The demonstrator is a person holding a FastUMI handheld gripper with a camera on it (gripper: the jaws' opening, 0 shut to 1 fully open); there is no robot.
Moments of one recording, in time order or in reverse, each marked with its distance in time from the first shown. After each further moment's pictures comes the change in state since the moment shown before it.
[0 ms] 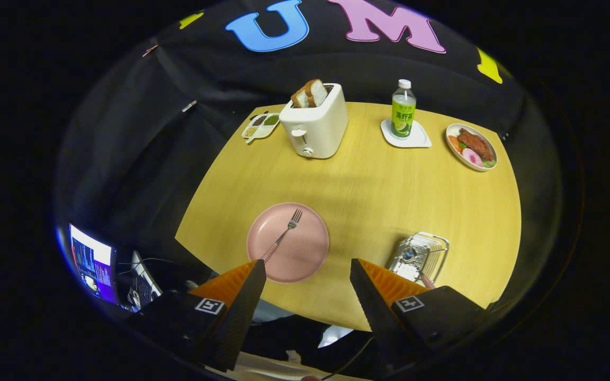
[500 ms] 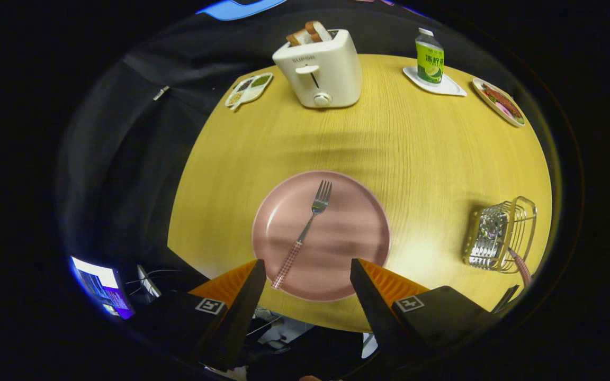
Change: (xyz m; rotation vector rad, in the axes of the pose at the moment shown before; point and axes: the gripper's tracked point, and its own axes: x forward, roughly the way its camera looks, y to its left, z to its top) arm 0.136 0.038 -0.058 0.131 0.184 -0.050
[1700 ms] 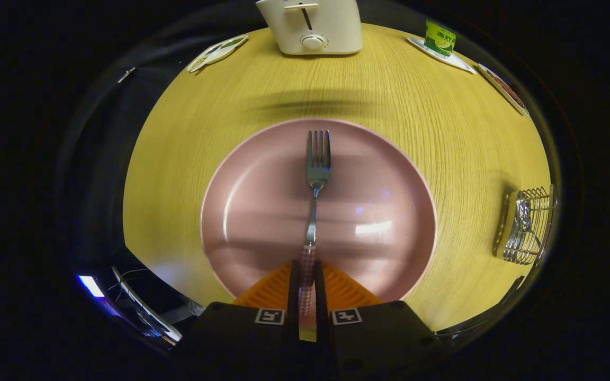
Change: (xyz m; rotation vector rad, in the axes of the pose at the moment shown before) arm 0.073 -0.006 -0.024 0.009 0.122 -0.116
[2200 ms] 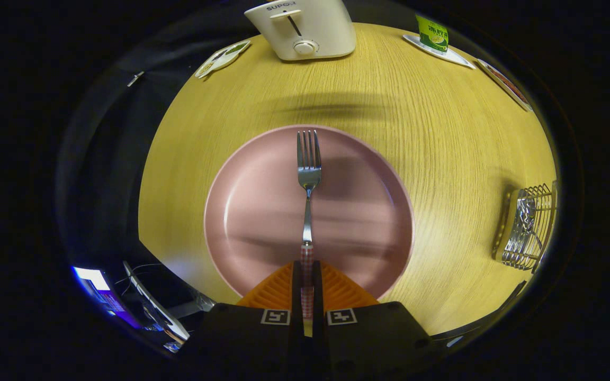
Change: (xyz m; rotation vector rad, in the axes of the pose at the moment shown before) arm -0.027 -0.013 -0.002 0.004 -0.008 0.097
